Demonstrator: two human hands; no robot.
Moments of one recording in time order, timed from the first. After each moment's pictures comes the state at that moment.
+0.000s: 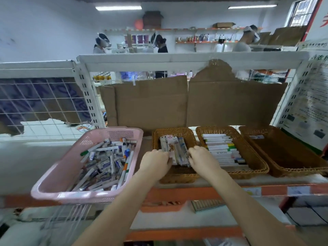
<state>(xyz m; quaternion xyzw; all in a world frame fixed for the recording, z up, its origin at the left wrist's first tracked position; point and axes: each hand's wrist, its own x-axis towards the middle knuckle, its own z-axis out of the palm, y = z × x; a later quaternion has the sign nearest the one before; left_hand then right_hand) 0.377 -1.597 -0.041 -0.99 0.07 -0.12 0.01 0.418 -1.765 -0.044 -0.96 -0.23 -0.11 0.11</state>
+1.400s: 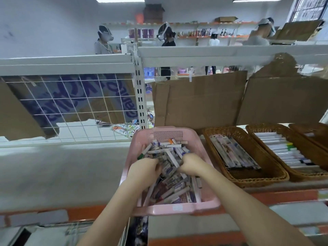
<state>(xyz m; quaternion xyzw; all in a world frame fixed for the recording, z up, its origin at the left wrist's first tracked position) 0.347 -1.331 -0.064 -1.00 0.02 -0.06 -0.06 0.402 -1.497 -0.049 -0.96 -0.16 0.16 0.15</state>
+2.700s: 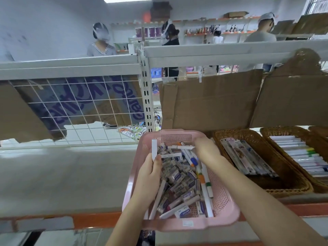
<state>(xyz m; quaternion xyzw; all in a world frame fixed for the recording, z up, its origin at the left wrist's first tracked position) 0.317 -1.340 -0.055 -0.78 -0.05 -0.20 -0.59 0.453 -1.496 -0.034 -0.98 -0.08 0.01 0.19</state>
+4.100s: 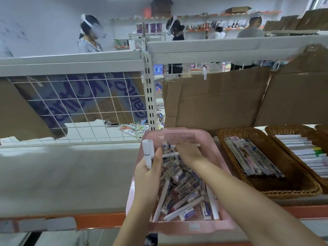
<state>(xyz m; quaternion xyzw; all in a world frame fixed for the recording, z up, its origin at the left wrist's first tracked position) 0.315 -1.341 -0.045 -0.69 -0.12 -0.25 -0.67 0.472 -1.442 -0.070 -0.97 -0.25 0.01 0.01</state>
